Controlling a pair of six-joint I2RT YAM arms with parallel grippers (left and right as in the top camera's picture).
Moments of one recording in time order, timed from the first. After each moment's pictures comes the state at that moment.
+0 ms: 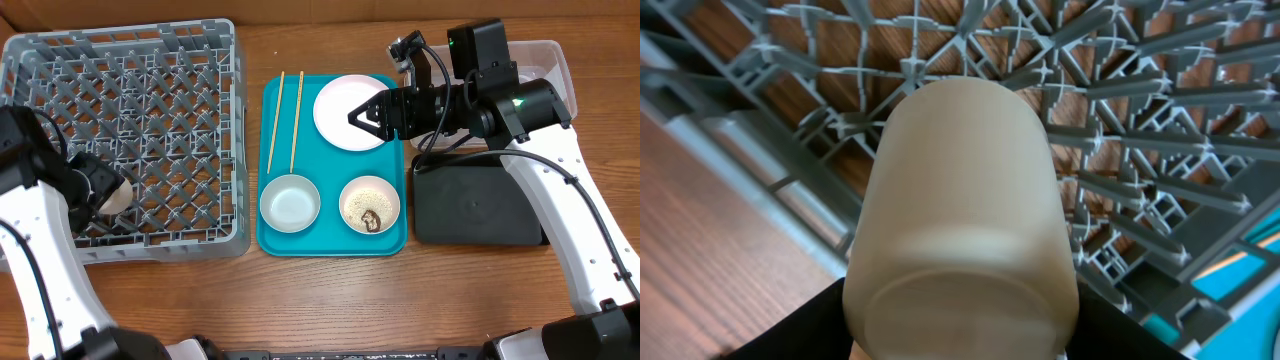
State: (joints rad) left arm 0.53 1.49 1.44 -1.23 0.02 -0.42; right arm 0.30 1.62 1.63 -0.88 -0.80 0.17
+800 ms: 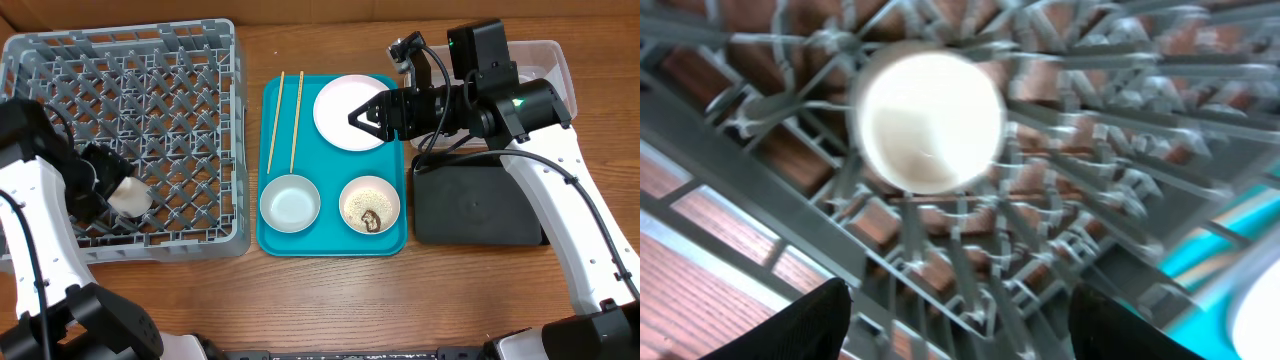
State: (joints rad) left arm 0.53 1.62 1.50 -1.25 0.15 -0.42; right arm 0.30 1.62 1.63 -0.89 -0.80 0.17
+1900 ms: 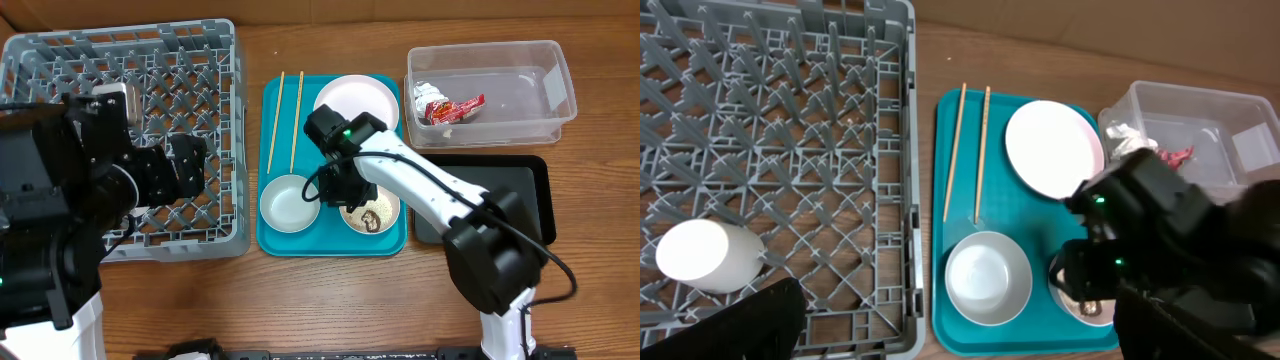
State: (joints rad) left arm 0.14 1.16 1.71 -1.31 0.29 -0.09; right arm 0.68 2.08 1.63 -1.11 -0.12 0.63
